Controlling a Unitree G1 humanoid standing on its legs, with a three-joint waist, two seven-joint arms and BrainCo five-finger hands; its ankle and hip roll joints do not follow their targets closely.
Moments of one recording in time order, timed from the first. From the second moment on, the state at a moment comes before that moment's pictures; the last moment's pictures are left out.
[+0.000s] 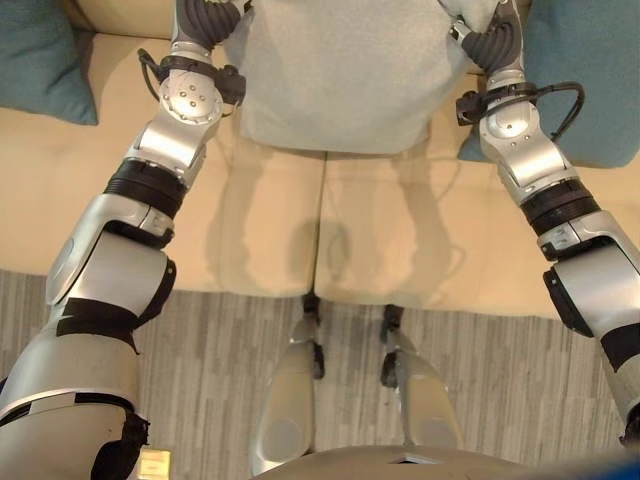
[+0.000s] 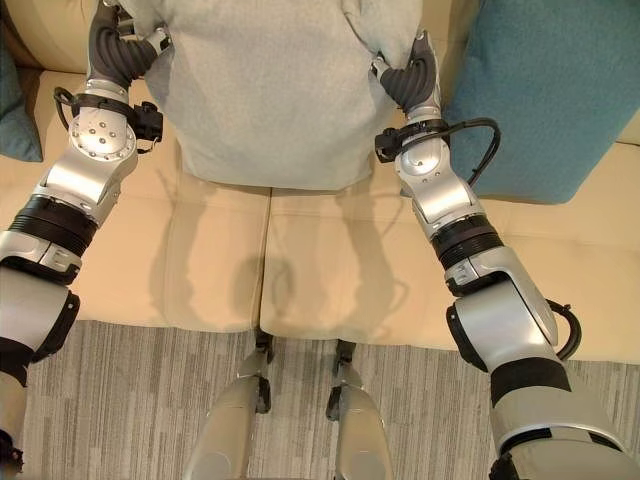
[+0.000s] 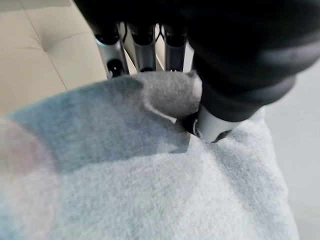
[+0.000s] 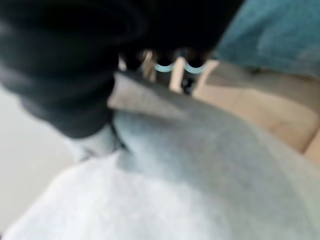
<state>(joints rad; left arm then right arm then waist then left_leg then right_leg) -1.25 0.70 -0.56 0.81 -0.38 -0.22 0.38 -1.19 -0.51 0.46 0.73 0.24 -0.10 -0.41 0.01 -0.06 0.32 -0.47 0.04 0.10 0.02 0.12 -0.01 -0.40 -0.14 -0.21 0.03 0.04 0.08</state>
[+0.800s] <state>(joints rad) -1.34 0.72 -0.55 0.93 -0.11 -0.13 0.51 -1.40 -0.59 0.57 0.94 -0.09 0.03 -0.53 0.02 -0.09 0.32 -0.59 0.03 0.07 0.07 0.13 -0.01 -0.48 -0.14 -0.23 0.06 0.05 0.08</state>
